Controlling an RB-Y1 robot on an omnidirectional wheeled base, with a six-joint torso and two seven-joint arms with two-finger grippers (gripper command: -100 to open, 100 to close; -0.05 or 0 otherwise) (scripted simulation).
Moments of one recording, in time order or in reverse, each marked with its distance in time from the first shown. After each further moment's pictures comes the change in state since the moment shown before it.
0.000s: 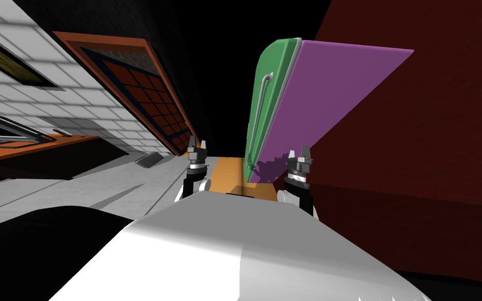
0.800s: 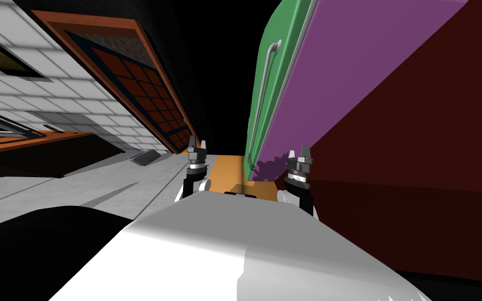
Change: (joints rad) left arm 0.000 0.000 0.000 0.000 0.000 0.000 0.000; right arm 0.000 0.000 0.000 0.000 0.000 0.000 0.000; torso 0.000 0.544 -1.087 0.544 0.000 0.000
